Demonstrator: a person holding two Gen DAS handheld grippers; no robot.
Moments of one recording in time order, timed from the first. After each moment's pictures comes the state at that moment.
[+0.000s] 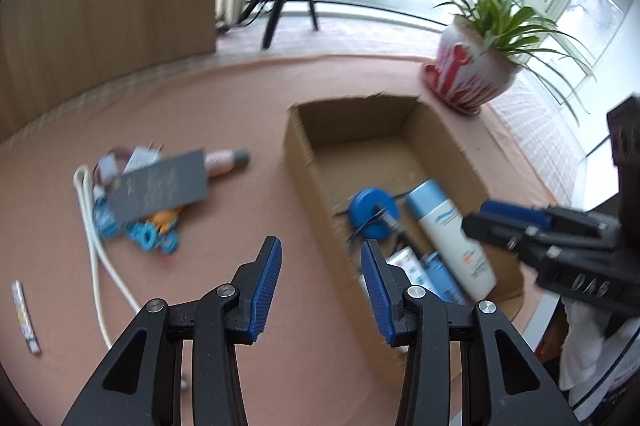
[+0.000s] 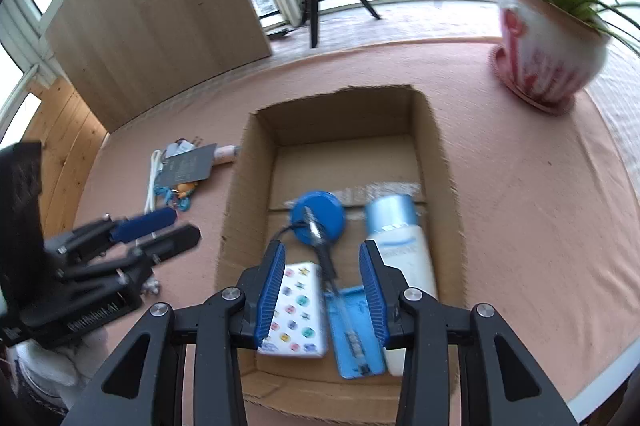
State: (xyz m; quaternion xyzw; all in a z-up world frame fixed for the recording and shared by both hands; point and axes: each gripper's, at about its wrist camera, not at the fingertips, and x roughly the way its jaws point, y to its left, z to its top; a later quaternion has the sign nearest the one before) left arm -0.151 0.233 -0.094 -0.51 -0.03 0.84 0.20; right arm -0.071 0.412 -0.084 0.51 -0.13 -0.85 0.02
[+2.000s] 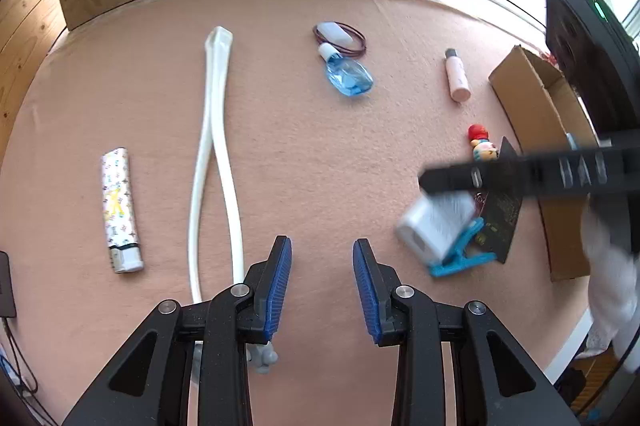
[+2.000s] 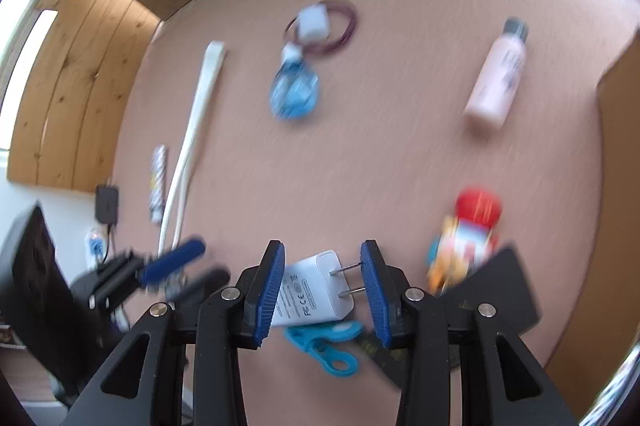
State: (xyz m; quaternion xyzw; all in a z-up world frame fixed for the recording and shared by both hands) left arm -0.098 0.040 -0.157 -0.57 -0.05 0.82 0.08; right arm -0.164 0.220 -0.184 0.66 -0.15 -0.71 0.19
